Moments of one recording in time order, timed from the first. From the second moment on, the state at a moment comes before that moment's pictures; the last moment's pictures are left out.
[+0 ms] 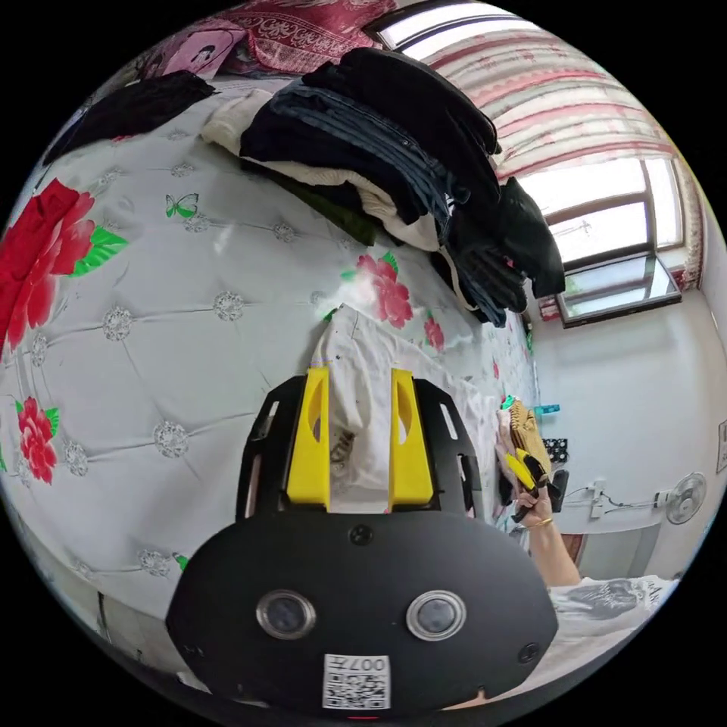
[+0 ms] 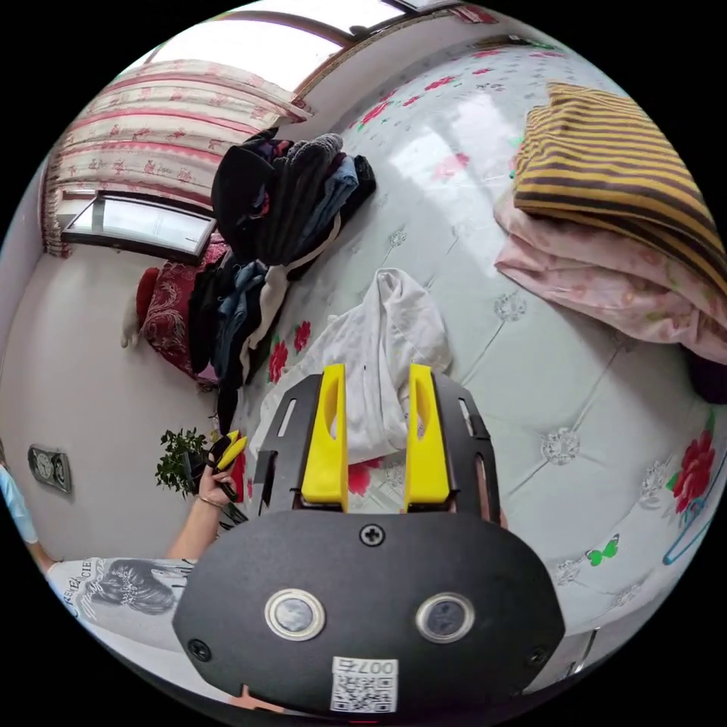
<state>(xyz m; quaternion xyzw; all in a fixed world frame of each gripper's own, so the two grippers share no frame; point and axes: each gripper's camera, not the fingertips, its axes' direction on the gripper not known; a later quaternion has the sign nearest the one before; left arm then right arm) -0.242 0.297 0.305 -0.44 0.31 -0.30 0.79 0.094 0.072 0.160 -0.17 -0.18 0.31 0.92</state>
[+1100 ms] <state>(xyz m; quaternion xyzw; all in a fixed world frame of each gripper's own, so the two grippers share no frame) -0.245 0.462 0.286 -0.50 0.35 -0.33 0.72 0.102 0.201 0.206 -0.16 -0.25 0.50 0.81</state>
